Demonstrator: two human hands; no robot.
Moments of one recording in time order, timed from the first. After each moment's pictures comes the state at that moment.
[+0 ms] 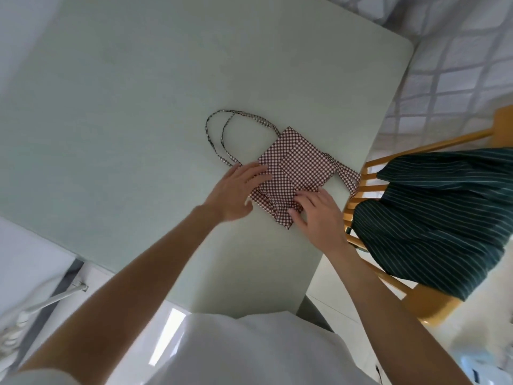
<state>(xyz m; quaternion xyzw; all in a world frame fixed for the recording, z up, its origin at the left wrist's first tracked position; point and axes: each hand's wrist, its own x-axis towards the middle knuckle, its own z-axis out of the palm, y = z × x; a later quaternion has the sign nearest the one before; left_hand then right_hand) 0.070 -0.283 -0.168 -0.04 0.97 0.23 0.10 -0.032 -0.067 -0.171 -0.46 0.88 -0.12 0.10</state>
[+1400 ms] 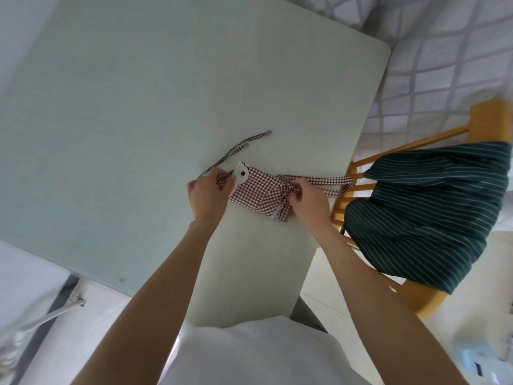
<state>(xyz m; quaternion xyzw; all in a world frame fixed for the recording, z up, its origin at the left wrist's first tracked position) 0.062 -0.271 -0.166 -0.45 0.84 0.30 -0.04 -0.056 -0.098 -0.153 -0.20 0.92 -0.21 0.28</state>
